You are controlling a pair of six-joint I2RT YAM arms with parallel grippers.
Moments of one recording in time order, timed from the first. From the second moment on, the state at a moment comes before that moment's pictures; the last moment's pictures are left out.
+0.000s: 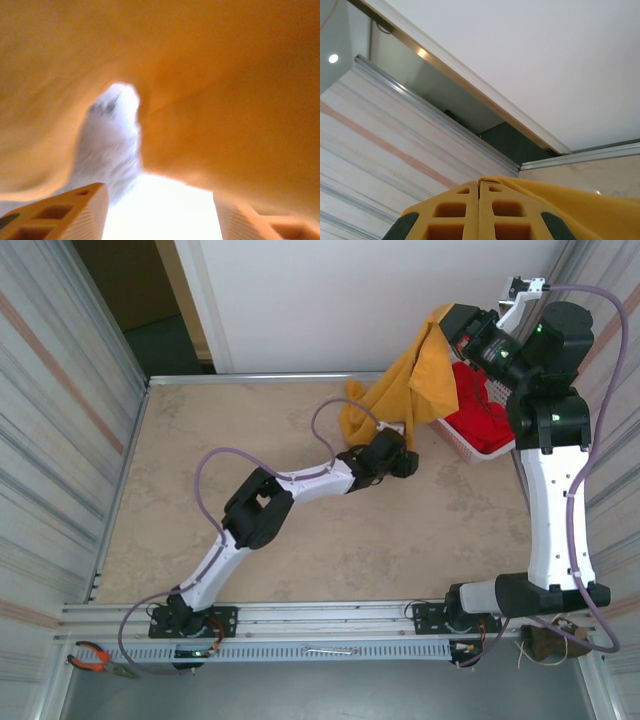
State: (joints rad) left arm -0.93 2.34 1.81 -0.09 -0.10 -0.57; right arm 0.09 1.36 1.92 -0.53 -0.53 0.91
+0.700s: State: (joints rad) left arm -0.95 1.81 1.17 0.10 -0.05 -0.50; right arm 0.08 1.41 1.95 -0.54 -0.49 0.91
